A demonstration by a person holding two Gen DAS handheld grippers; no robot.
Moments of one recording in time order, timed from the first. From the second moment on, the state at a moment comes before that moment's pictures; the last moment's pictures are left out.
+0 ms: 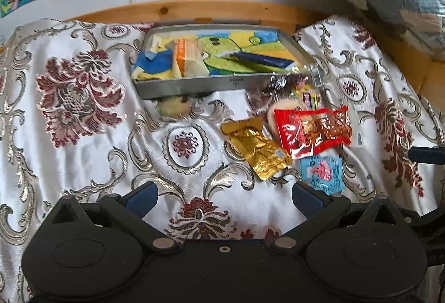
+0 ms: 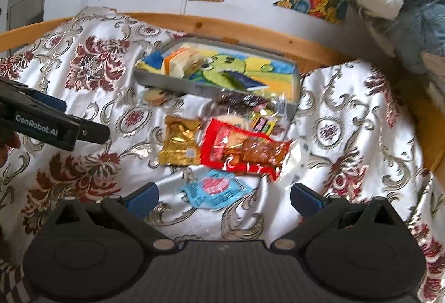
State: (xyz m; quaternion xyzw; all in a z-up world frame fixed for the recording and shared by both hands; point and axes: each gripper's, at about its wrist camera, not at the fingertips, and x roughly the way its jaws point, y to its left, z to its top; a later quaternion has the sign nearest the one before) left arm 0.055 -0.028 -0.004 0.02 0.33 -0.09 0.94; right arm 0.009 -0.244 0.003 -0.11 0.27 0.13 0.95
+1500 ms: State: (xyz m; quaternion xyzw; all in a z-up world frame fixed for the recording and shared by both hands) left arm 0.199 -0.091 -0.059 0.00 0.40 -0.10 0.91; right arm 0.120 -0.251 -0.061 -0.17 0.34 0.28 0.88
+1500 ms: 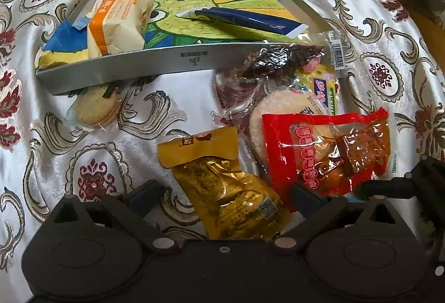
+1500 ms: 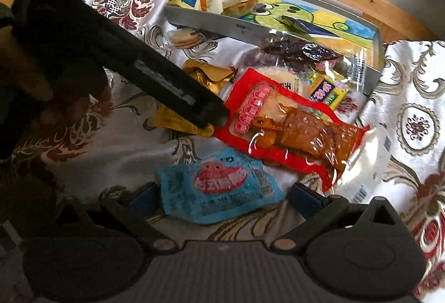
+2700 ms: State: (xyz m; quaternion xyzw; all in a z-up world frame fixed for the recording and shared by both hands) left arm 0.196 -0.062 -0.058 -0.02 0.41 -0.06 0.91; right arm 0.121 -0.245 -0.071 -0.12 0.34 0.32 0.88
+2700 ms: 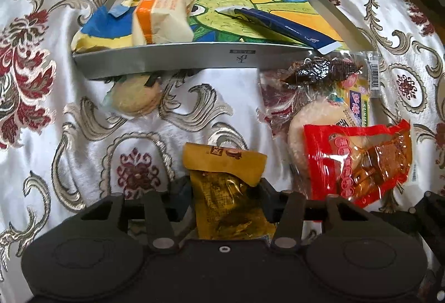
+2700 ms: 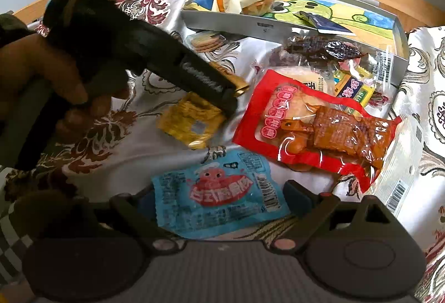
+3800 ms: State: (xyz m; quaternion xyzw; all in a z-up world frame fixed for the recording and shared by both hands) left arm 0.144 -0.024 -0.067 -0.06 0.40 -0.07 0.91; right arm 0.083 -0.207 -0.074 -0.12 0.31 0.22 0.92
